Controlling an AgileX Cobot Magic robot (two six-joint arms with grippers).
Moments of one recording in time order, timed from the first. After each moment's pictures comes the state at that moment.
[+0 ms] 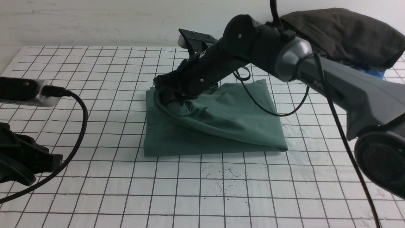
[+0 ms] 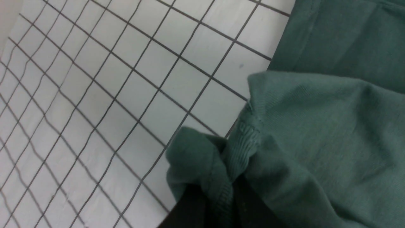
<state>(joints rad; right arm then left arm) 0.56 2.34 -2.16 0.62 0.94 -0.21 -0.08 0.95 -0.73 -0.12 0.72 0.05</state>
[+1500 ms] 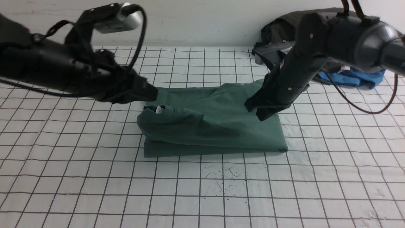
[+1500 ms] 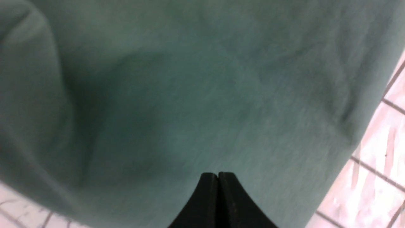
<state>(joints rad) 0.35 2.08 -1.68 0.21 0.98 -0.27 -0.16 1.56 -1.24 -0.94 0.85 0.77</state>
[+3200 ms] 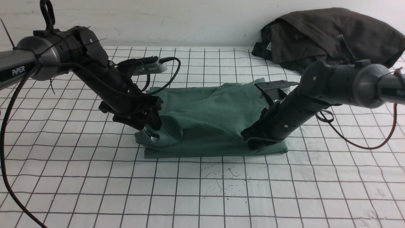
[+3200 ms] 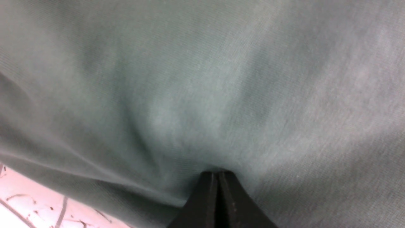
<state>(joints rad) 0.33 2.08 -1.43 0.51 0.79 -0.48 -0.13 2.09 -1.61 -0.53 0.96 0.34</state>
